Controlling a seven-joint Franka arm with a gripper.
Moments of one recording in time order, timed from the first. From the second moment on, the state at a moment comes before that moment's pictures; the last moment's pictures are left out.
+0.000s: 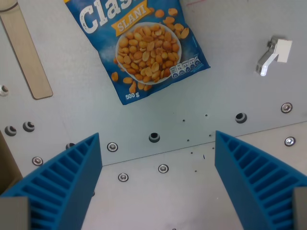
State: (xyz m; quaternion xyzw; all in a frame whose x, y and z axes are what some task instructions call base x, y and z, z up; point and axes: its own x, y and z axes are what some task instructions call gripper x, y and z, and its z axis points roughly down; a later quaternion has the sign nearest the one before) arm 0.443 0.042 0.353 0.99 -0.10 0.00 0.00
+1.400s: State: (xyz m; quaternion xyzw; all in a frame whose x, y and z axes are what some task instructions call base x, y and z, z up) arm 0.443 0.042 0.353 0.99 -0.17 0.00 0.00
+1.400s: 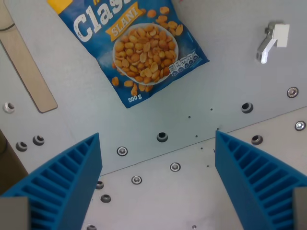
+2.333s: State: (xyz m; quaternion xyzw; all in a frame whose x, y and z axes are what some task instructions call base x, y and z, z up) arm 0.443 0.042 0.353 0.97 -0.25 0.00 0.00
